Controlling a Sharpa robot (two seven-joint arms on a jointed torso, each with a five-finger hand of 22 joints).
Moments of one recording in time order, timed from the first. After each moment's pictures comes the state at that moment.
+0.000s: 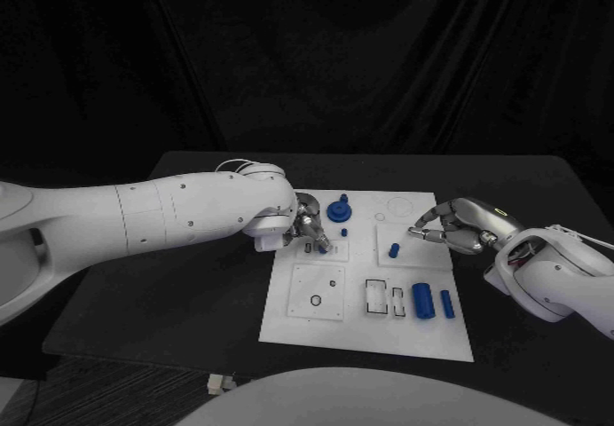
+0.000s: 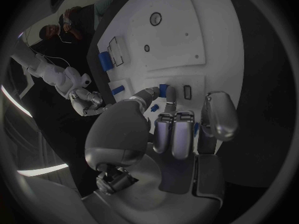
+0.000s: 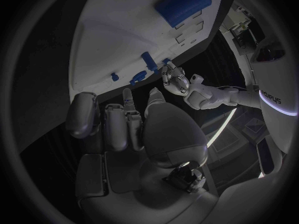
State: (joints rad) left arm 1.29 -0.59 -0.21 1.37 -0.88 0.14 -0.56; left_hand 1.15 -0.02 0.35 0.01 0.45 0.91 0.06 0.42 0.91 1.47 -0.03 1.57 1.31 1.47 -0.08 1.52 1.31 0.07 1.46 0.03 1.09 1.31; right arm 1.16 -0.99 -0.21 1.60 -1.31 -0.47 -0.03; right_hand 1.24 0.14 -0.24 0.29 0.32 0.86 0.08 0.27 0.20 1.46 -0.01 1.49 1.39 1.46 -0.06 1.36 1.28 0.08 1.43 0.04 1.14 1.31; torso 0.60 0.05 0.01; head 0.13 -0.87
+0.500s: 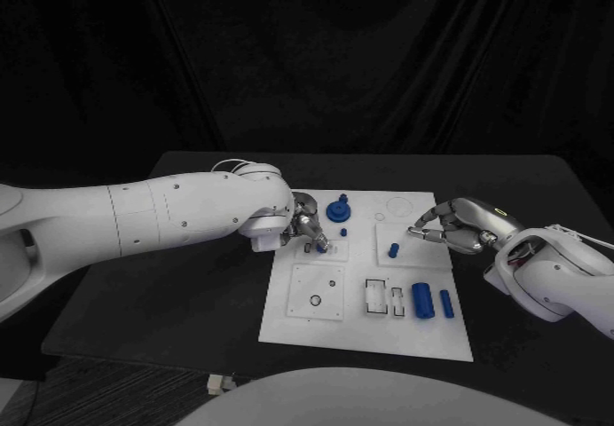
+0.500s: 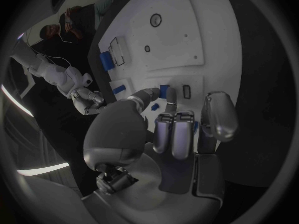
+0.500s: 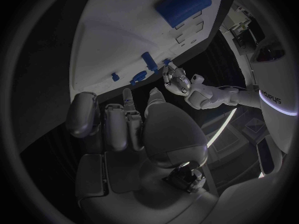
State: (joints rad) left arm 1.30 -0.61 -0.21 1.40 -0.88 0.13 -0.55; left_hand 1.11 -0.03 0.42 0.01 0.53 0.89 0.06 0.46 0.97 1.47 -0.03 1.57 1.31 1.47 -0.08 1.53 1.31 0.07 1.46 0.03 1.09 1.31; right arm 1.16 -0.99 -0.21 1.60 -1.31 -0.47 -0.03; right_hand 1.24 0.14 -0.25 0.29 0.32 0.86 0.08 0.27 0.20 1.46 -0.01 1.49 1.39 1.46 -0.06 1.36 1.28 0.08 1.42 0.04 1.14 1.31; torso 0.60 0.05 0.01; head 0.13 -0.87
